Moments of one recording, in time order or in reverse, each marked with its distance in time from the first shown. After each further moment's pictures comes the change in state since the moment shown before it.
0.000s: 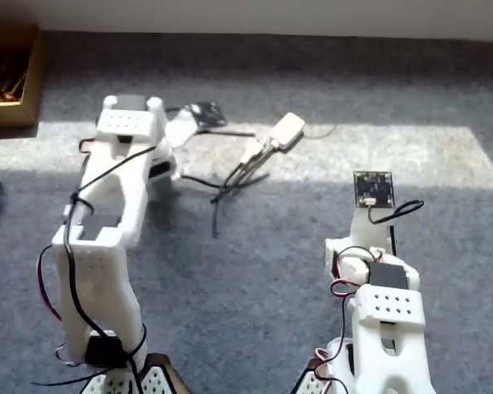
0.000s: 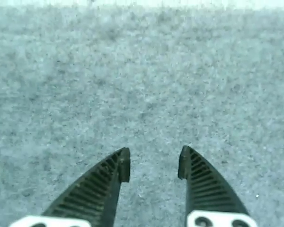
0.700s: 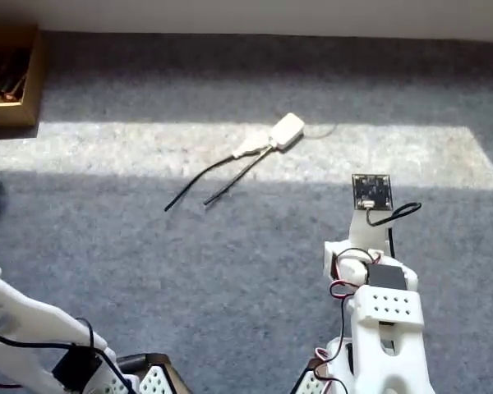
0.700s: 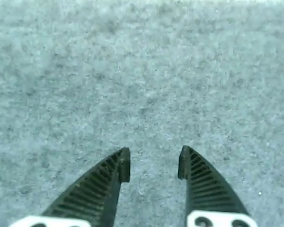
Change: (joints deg) left arm -51.9 0.3 -7.7 10.2 4.9; right arm 0.0 0.0 1.2 -0.4 0.0
